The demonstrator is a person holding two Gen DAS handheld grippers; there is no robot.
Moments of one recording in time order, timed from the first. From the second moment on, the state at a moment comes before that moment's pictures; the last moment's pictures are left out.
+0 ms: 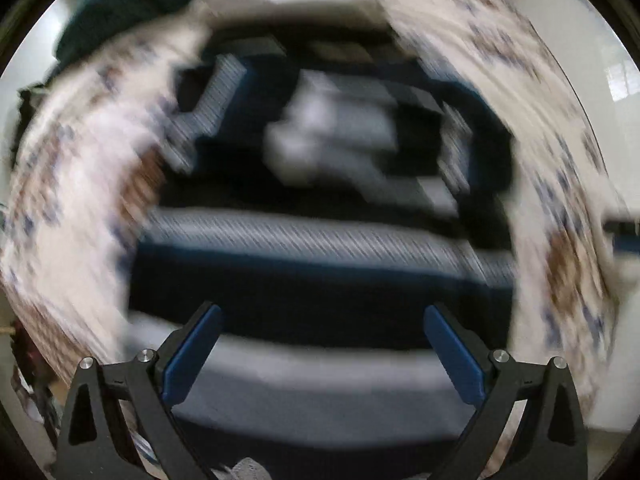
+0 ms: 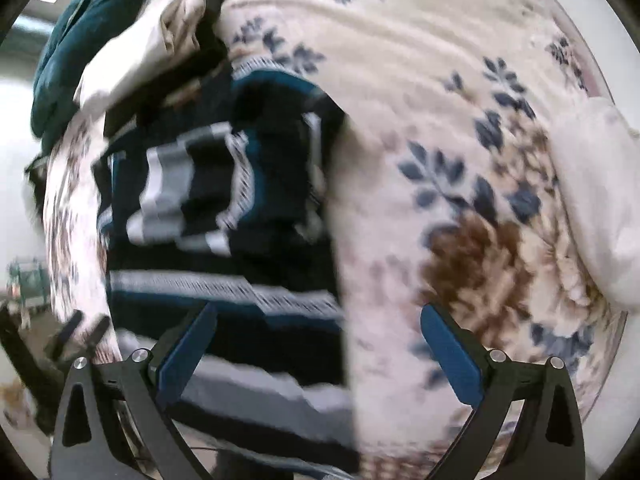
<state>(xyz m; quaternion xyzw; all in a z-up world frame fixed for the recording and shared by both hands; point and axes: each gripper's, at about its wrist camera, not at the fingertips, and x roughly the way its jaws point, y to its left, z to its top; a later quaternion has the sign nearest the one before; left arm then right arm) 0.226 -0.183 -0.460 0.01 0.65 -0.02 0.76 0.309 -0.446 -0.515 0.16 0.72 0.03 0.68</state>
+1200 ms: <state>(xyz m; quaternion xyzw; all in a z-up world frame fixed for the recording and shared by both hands) 0.094 -0.237 -0.467 -0.09 0.66 -0.05 0.74 0.487 -0.473 -0.664 0.35 0.72 0.13 0.59</state>
